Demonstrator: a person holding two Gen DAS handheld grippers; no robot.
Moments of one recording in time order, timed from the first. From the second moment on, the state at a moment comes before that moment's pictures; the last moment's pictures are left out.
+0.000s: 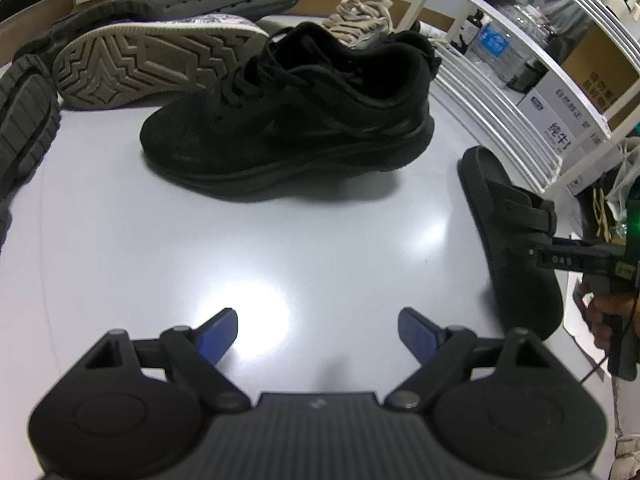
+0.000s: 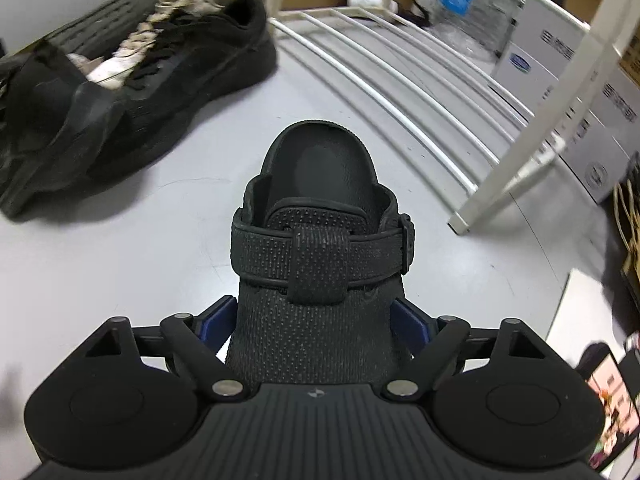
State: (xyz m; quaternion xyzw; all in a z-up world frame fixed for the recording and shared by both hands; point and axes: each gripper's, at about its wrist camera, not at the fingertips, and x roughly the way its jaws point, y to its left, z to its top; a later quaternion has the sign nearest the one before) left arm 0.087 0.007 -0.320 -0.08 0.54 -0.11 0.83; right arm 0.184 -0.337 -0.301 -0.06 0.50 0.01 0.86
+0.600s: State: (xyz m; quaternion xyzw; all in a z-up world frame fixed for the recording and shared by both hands) left arm 0.089 0.011 -0.320 -0.09 0.54 -0.11 0.83; right arm 0.179 -0.339 -0.297 -0.05 0.53 0.00 0.85
